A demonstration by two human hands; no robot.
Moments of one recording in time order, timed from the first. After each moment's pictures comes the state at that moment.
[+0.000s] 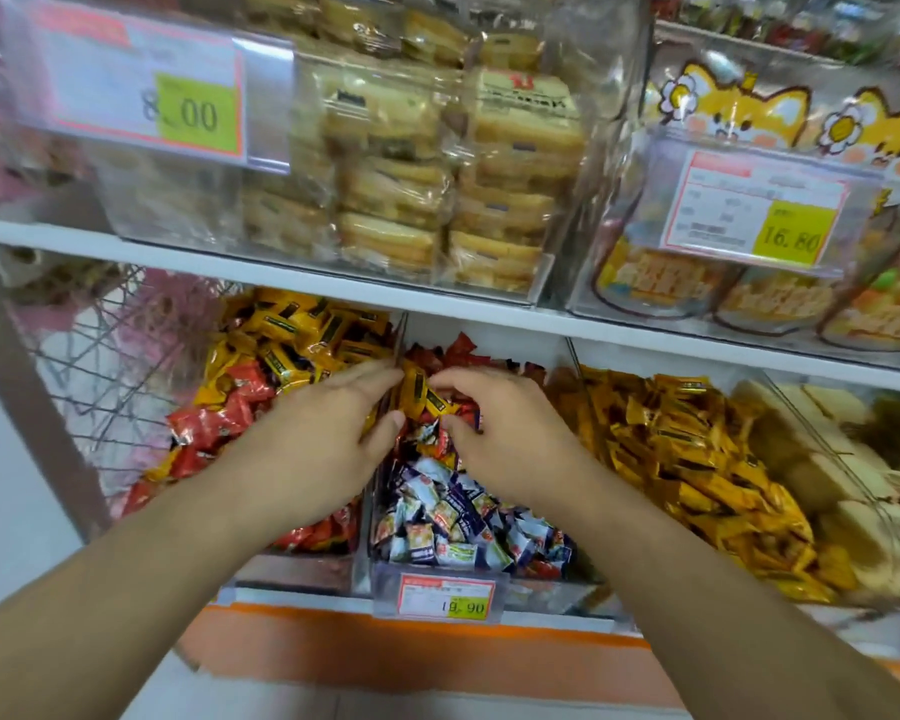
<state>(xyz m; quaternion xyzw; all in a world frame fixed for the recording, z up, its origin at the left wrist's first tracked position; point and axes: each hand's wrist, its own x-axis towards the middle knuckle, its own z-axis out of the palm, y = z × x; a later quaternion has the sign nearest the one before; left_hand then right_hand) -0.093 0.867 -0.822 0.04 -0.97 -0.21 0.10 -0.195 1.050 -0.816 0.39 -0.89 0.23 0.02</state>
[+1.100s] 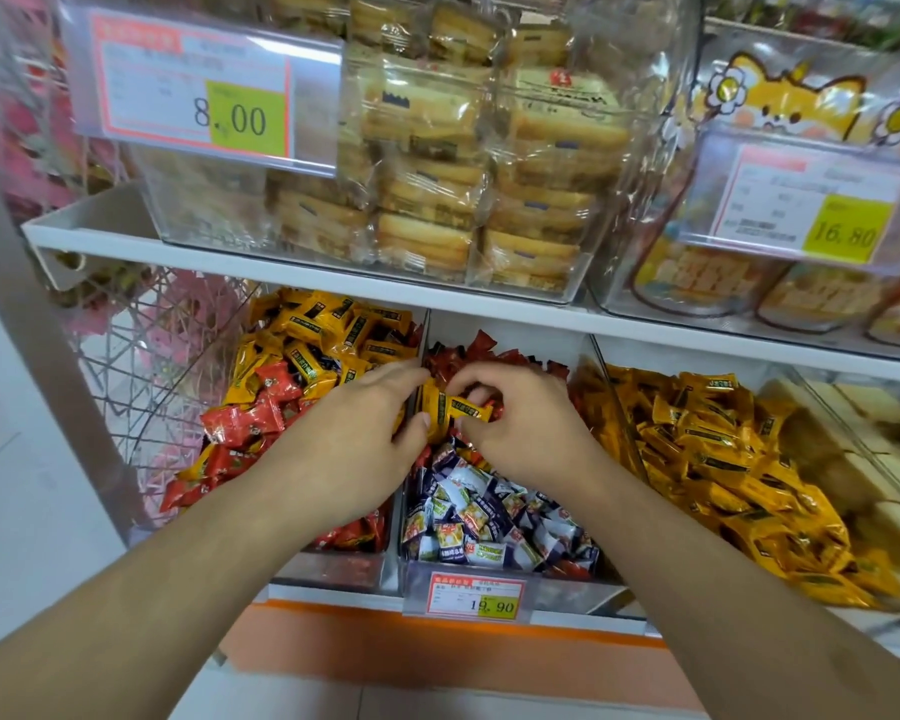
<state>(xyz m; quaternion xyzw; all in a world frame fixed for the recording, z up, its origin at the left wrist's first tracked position) -0.092 0.871 -0.822 0.05 -0.96 -0.24 0.11 -0.208 1.035 -0.833 0.32 -0.90 0.31 0.00</state>
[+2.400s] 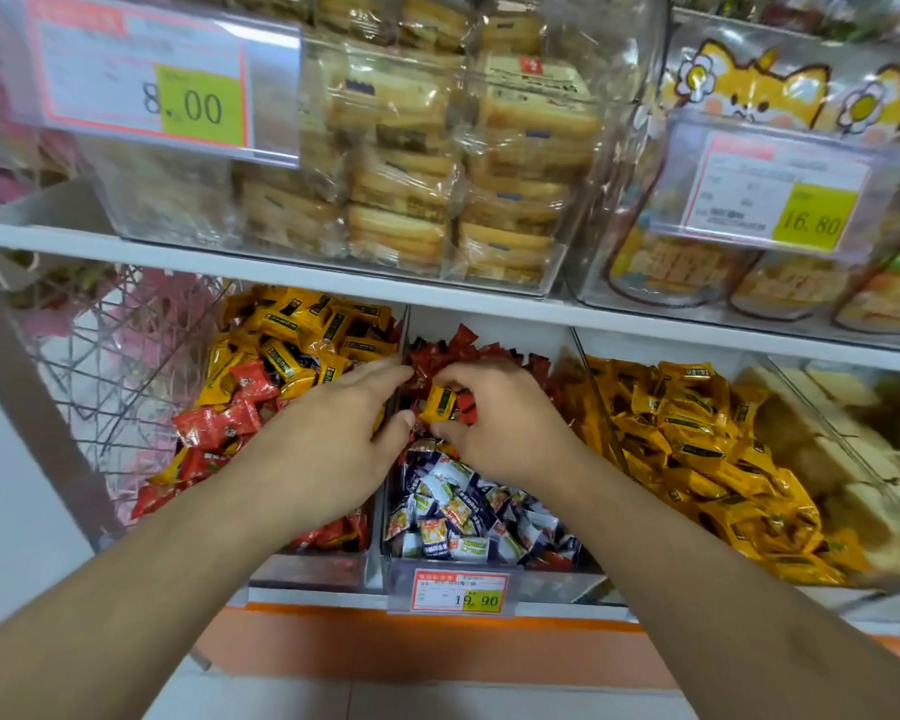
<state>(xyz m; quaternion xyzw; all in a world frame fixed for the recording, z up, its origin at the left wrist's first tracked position) -0.091 0.871 -0.819 0.05 -0.97 -0.23 0.09 -0.211 1.035 -0.834 0.35 -0.92 0.18 0.01</state>
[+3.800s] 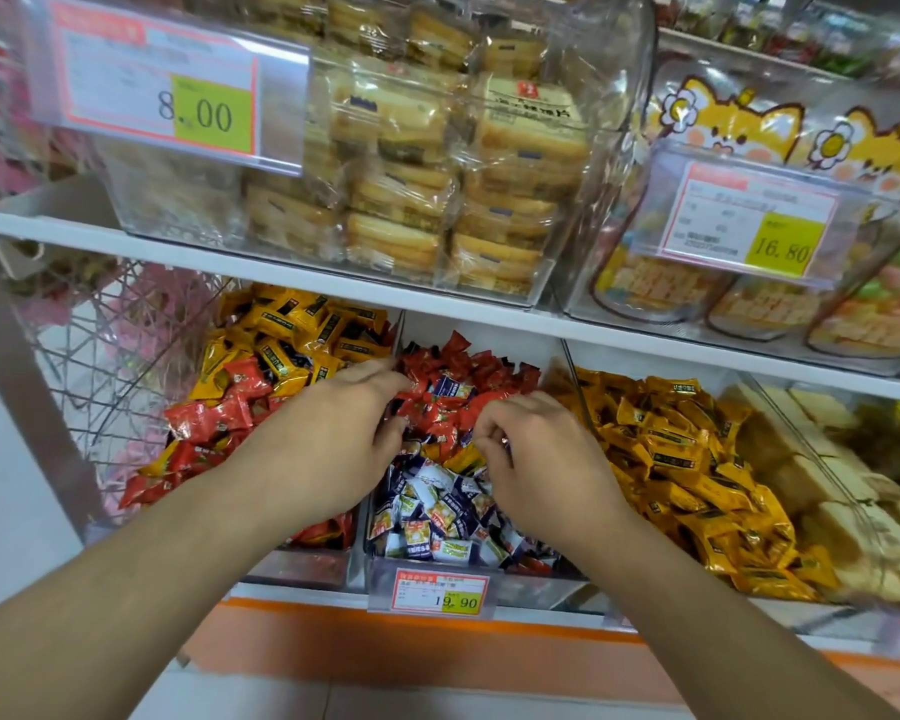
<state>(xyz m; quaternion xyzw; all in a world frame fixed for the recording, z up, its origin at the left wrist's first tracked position) -0.091 0.881 -0.812 0.04 -0.97 -0.21 0.10 -0.181 1.085 -0.828 0.37 -0.91 0.16 0.09</state>
